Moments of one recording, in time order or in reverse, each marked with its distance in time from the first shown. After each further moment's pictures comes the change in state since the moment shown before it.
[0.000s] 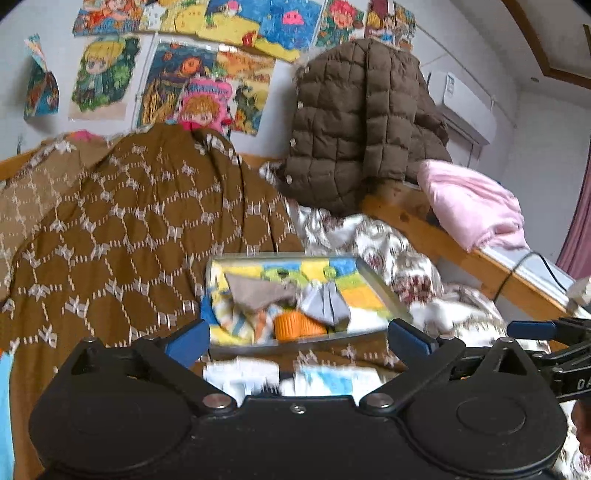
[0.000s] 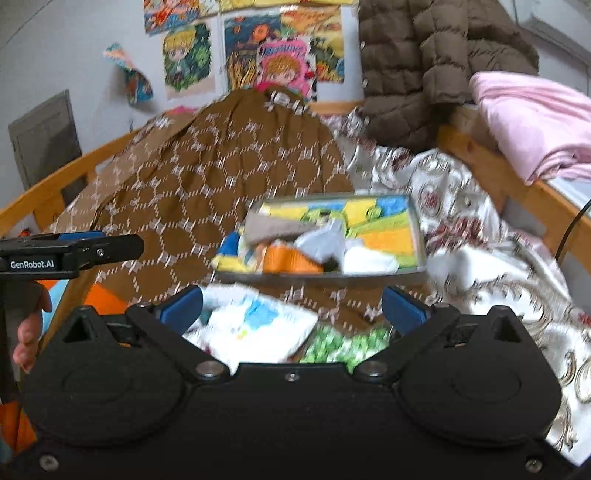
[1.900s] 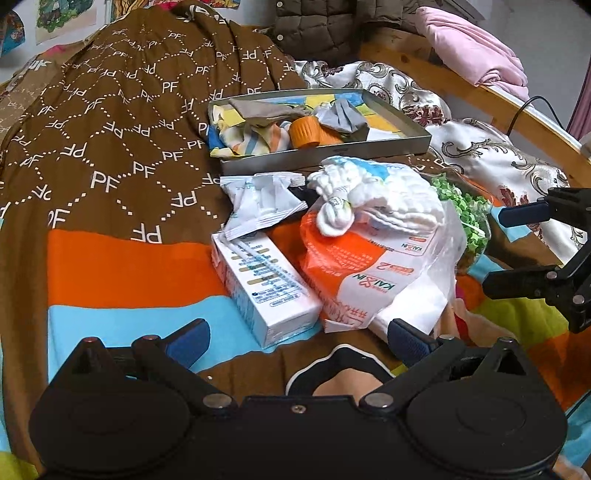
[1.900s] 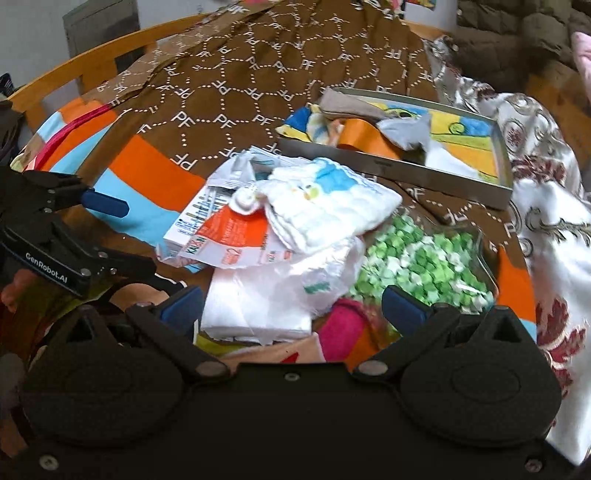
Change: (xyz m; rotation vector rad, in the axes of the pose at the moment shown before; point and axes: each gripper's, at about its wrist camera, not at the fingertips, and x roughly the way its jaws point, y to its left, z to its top) left arm 0.012 0.038 -0.109 0.111 0.403 0.005; right arm 0.106 0.030 -0.067 -0.226 0.291 0.138
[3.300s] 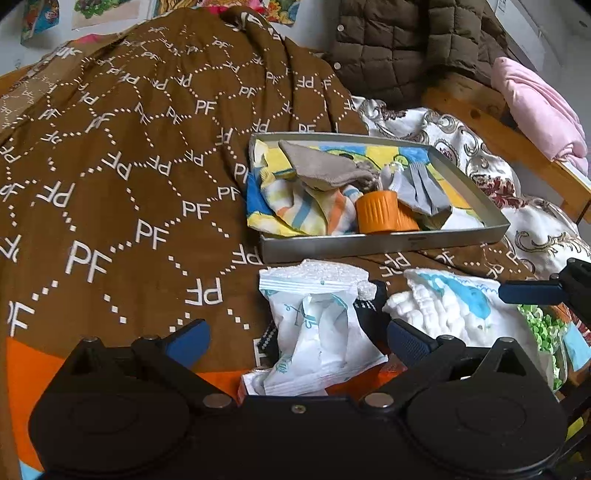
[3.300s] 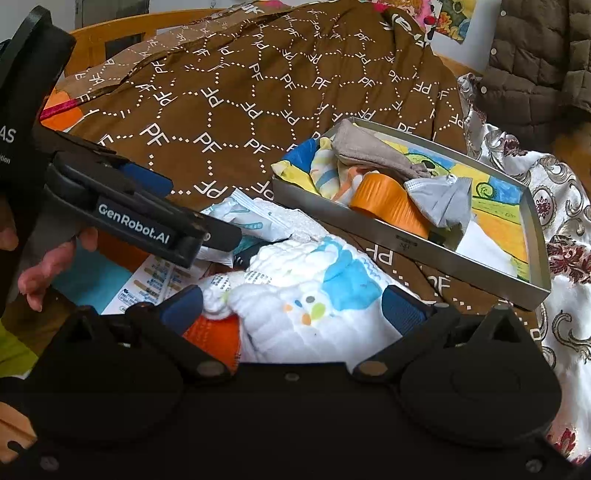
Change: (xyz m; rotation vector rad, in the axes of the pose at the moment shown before) left arm 0.086 0.045 0.086 -0.147 -0.095 0.056; right arm 0.120 0.006 0.082 -0.135 -0.045 -0.060
